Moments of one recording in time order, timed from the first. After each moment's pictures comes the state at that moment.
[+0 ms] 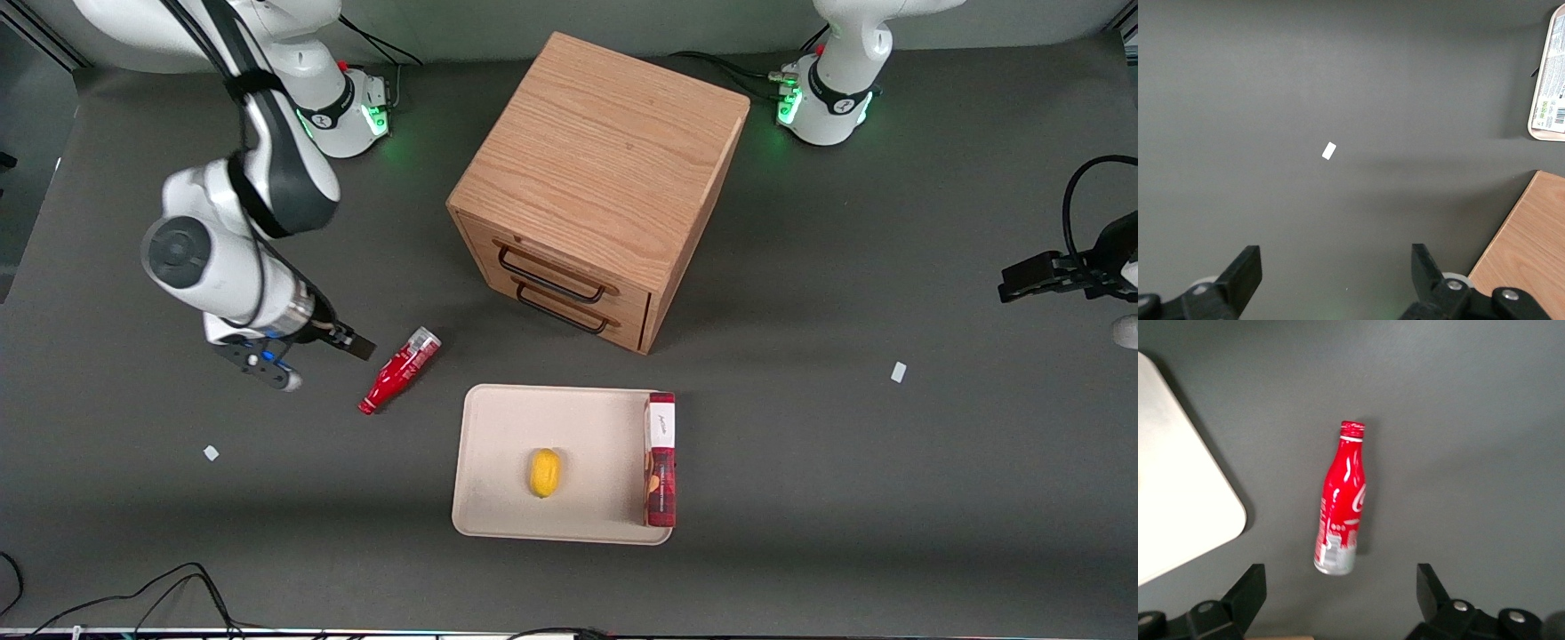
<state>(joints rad) 0.22 0.25 0.05 -1.97 0.04 2.18 0.79</state>
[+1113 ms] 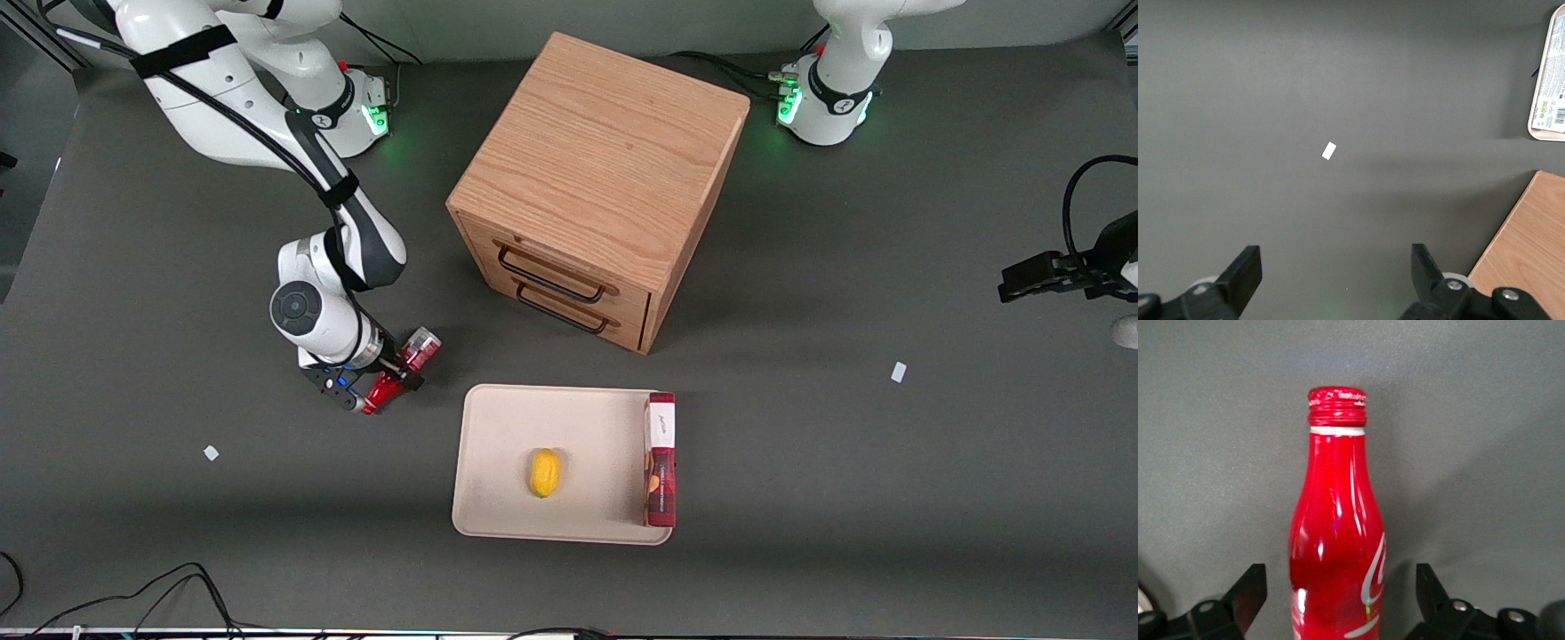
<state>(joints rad) 0.24 0.51 0.05 -2.05 0.04 2.55 0.91</state>
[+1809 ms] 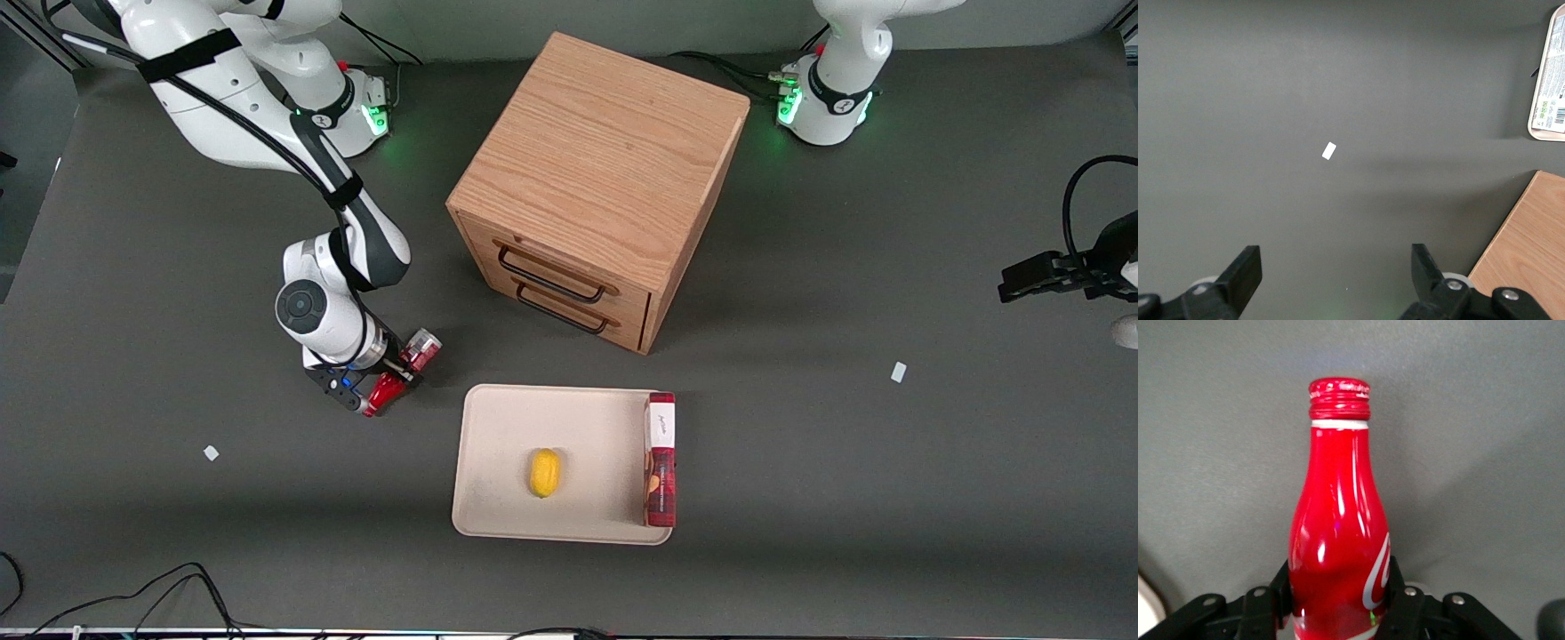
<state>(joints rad) 0.25 0.52 0.05 -2.05 0.04 2.57 0.91</state>
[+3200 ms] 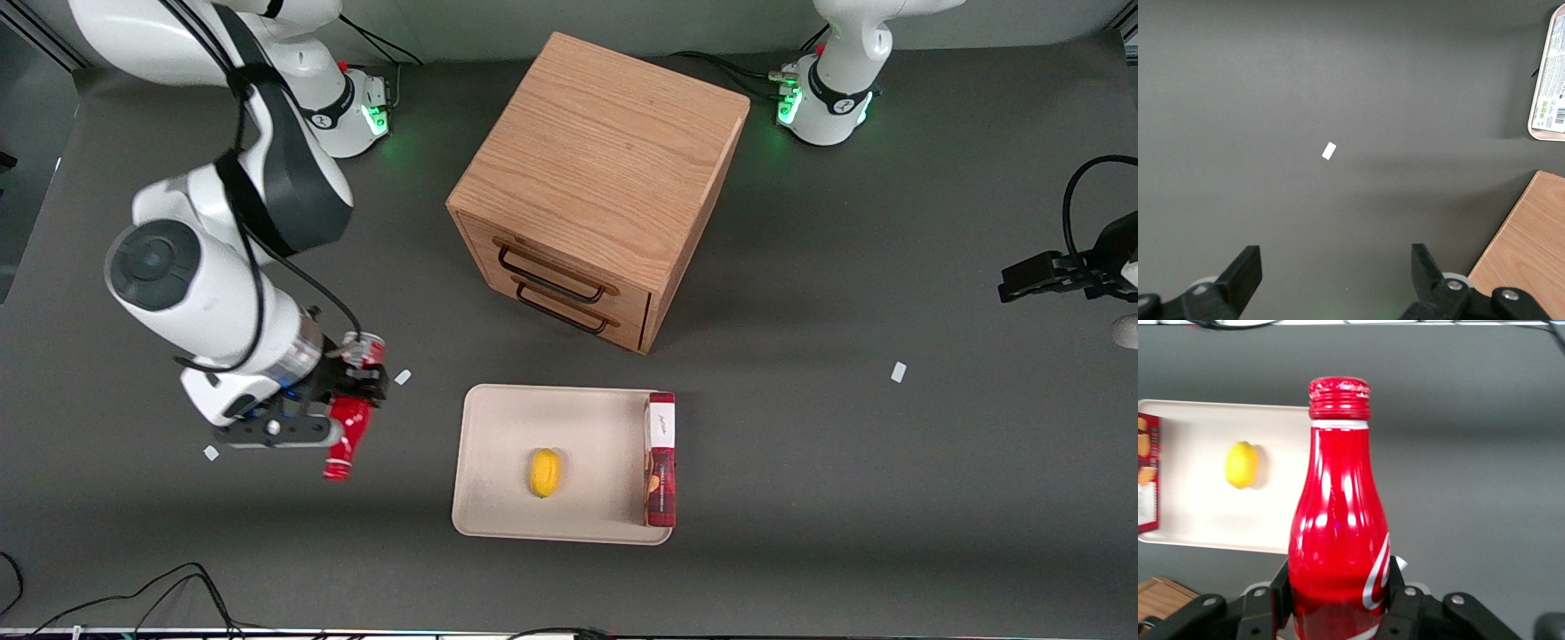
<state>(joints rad) 0.26 0.57 0.14 -1.18 -0.07 1.85 0.38</state>
